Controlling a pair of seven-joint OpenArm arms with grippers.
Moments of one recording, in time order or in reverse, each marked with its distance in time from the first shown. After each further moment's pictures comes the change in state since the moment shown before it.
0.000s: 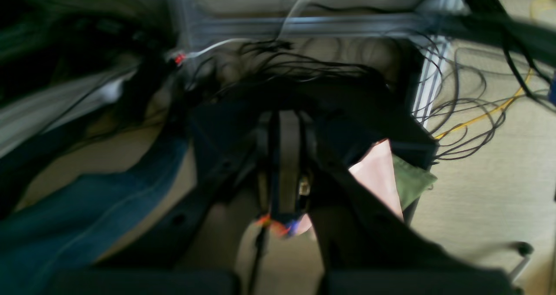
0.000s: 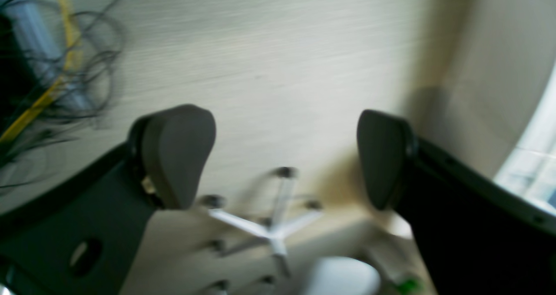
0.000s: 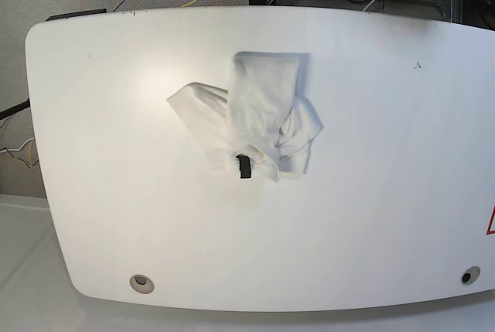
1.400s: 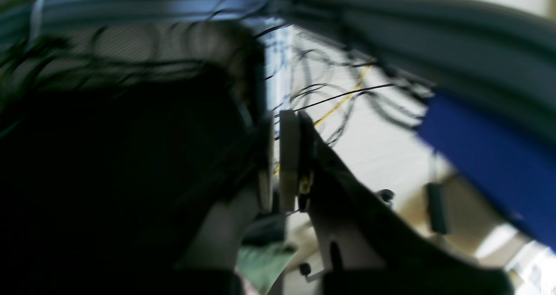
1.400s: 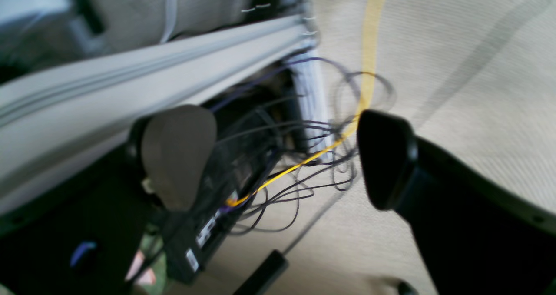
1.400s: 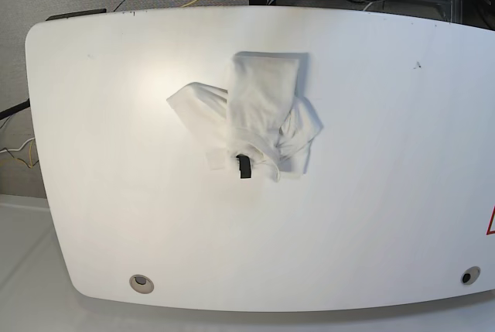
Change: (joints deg) left arm -36.8 0.2 4.1 -78.9 43.3 0.4 -42.9; right arm 31.8 9.8 6.1 -84.8 -33.2 -9.2 41.2
